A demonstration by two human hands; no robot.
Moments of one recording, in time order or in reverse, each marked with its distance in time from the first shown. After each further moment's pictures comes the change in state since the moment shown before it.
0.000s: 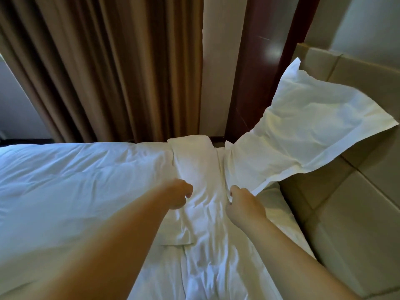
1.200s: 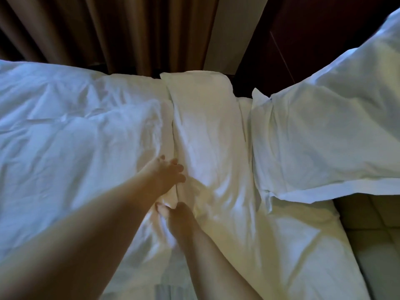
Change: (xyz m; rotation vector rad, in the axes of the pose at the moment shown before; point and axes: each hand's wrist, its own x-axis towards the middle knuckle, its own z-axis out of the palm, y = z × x) left_hand 0.276 -0.168 0.151 0.337 -0.125 0.259; right_hand 0.227 -0.120 0.284 0.676 -0.558 0.540
